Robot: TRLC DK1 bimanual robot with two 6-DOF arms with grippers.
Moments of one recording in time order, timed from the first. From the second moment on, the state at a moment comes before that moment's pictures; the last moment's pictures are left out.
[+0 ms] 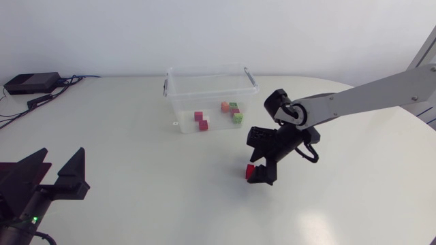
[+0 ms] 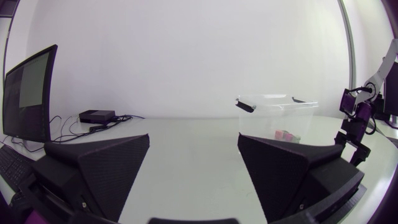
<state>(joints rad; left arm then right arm) -0.03 0.06 0.04 -0.02 -0.07 0.03 0.35 1.93 1.11 -0.56 -0.38 -0.90</state>
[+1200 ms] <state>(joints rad) -0.03 0.06 0.04 -0.02 -0.07 0.03 0.37 1.82 1.61 -0.50 -0.30 -0.56</state>
